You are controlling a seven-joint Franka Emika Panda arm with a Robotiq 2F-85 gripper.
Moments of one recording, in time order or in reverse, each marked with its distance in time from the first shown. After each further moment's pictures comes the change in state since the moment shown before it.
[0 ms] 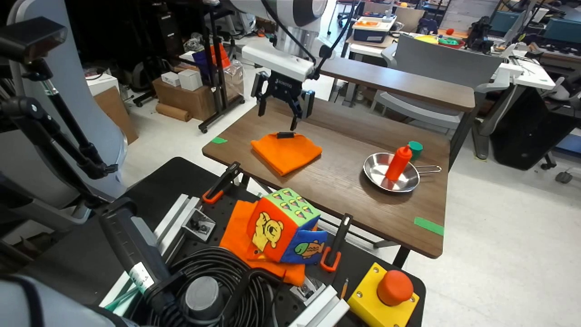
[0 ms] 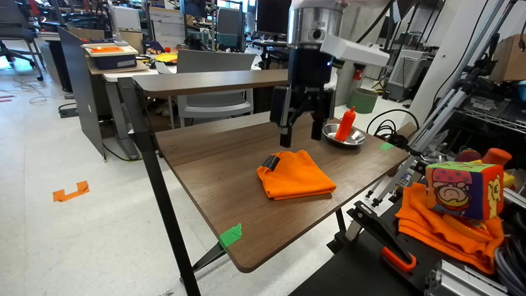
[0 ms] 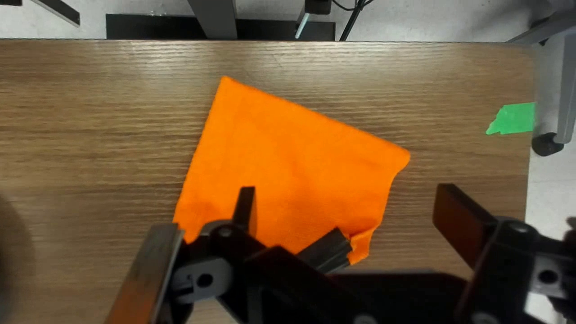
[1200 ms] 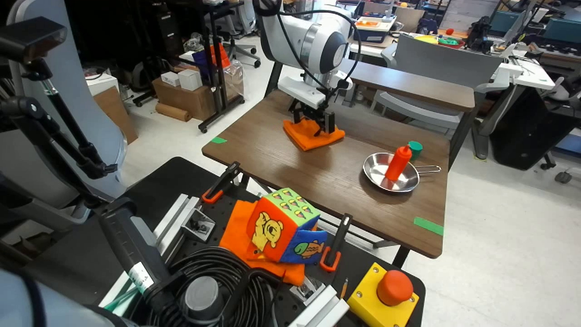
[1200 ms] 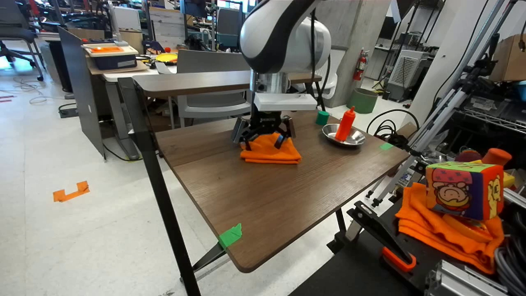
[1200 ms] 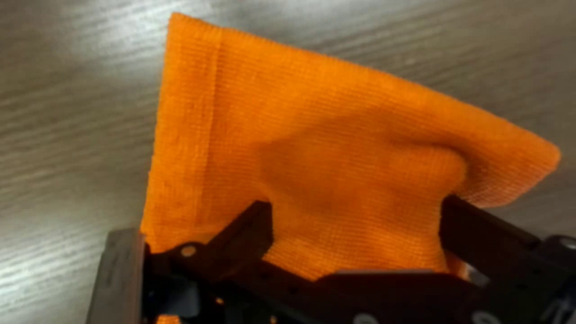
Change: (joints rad) arm 0.072 0.516 -0.136 0.597 0.001 0.001 0.244
